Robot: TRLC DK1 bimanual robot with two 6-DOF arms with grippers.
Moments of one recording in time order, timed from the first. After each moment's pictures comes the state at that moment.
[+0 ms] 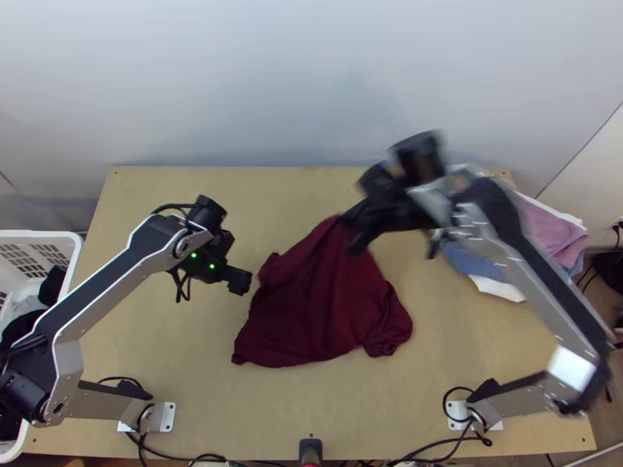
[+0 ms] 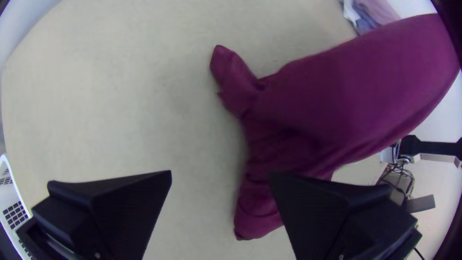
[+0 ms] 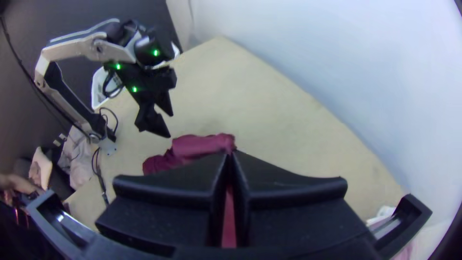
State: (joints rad) left arm -0.43 1.53 1.30 -1.08 0.19 -0.09; right arm 0.66 1.57 1.86 -1.03 -0.30 -0.13
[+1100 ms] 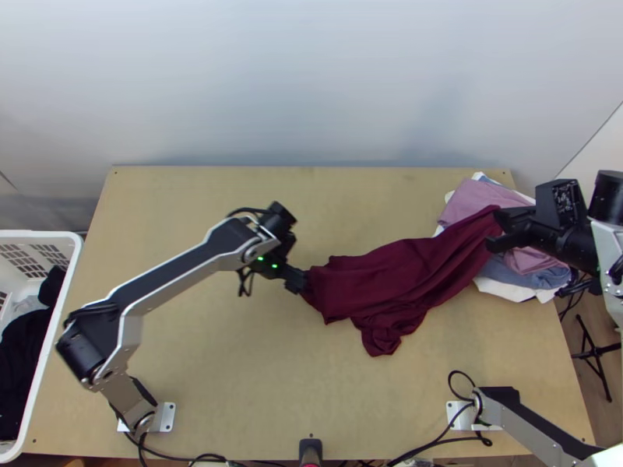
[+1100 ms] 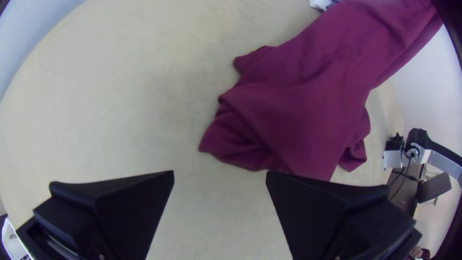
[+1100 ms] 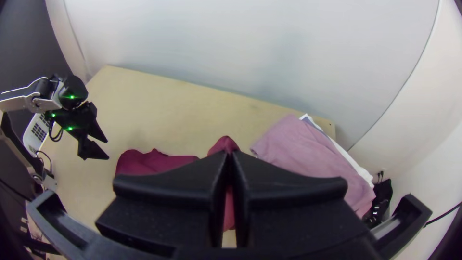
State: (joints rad) left arm -0.70 1.80 1.50 -0.88 0.13 -0.16; right arm 0.02 1.12 1.55 -1.08 -0.23 -0.21
